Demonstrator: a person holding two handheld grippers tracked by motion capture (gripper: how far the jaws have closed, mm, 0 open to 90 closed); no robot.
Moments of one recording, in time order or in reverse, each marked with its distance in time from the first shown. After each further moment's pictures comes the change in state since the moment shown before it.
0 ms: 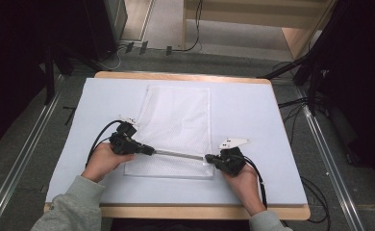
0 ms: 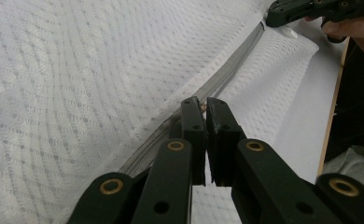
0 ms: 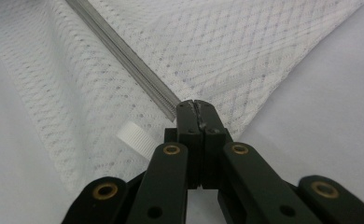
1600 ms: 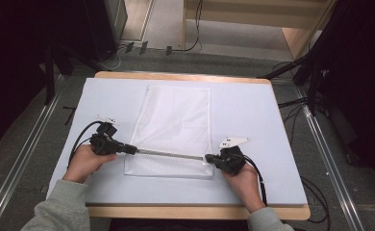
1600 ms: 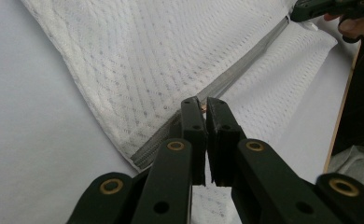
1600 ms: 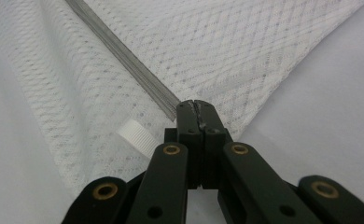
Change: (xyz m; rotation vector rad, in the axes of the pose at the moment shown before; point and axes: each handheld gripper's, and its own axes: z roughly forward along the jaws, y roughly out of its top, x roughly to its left) left arm 0.027 -0.028 -0.036 -0.030 0.024 -0.080; right arm -0.002 0.002 0.000 0.016 0.016 0.005
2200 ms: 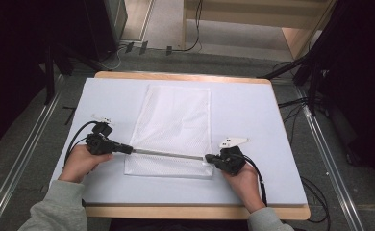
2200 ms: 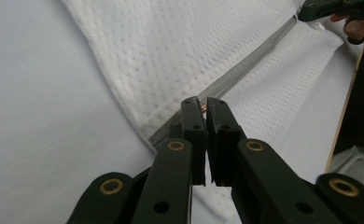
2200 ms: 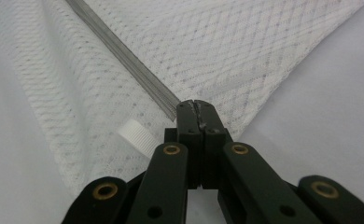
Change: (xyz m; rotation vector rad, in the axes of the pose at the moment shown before) left arm 0.011 -0.007 -0.011 -0.002 0.022 -0.035; right arm 0.000 0.000 0.000 -0.003 -0.002 -0.004
